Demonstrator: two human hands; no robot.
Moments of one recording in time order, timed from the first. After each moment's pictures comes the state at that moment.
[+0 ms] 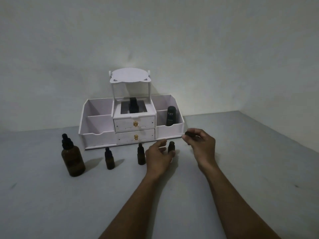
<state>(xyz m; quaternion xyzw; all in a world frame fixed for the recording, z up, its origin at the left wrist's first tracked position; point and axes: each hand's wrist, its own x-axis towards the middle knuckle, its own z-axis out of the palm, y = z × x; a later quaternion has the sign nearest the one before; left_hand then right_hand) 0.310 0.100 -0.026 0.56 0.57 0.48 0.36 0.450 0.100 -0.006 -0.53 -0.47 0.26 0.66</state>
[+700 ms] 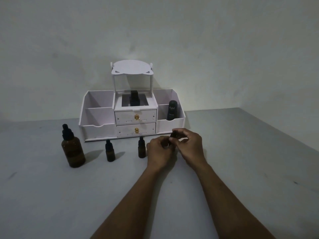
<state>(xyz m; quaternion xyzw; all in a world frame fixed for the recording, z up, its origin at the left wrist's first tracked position) 0.315 0.088 -0.026 0.58 0.55 0.51 0.32 0.425 0.108 -0.025 -0.55 -0.61 0.18 0.55</state>
